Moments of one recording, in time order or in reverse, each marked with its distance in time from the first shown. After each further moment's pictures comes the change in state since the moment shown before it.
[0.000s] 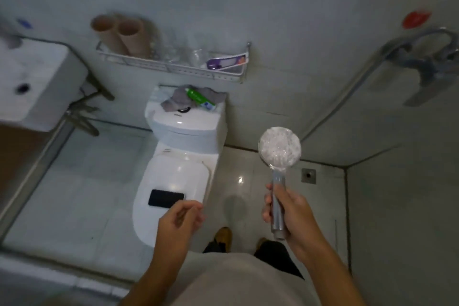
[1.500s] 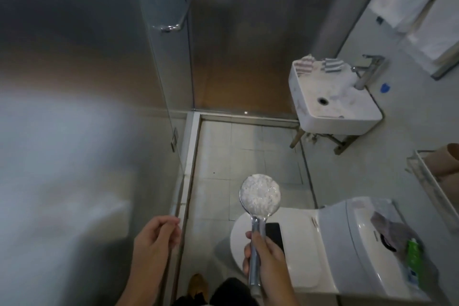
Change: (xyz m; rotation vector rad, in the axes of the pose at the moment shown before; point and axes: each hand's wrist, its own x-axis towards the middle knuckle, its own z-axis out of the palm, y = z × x) left_hand -0.196 -0.092 -0.180 -0.663 1.387 -0.136; right_hand -0.061 0.158 0.258 -0.878 -0.943 0.310
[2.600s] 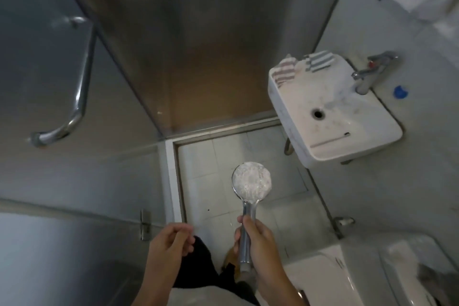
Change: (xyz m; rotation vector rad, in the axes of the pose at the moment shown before) left_hand 0.360 0.125 0.199 0.261 -0.224 -0.105; right_hand 0.329 -0.221 0.097 0.150 0.133 0.050
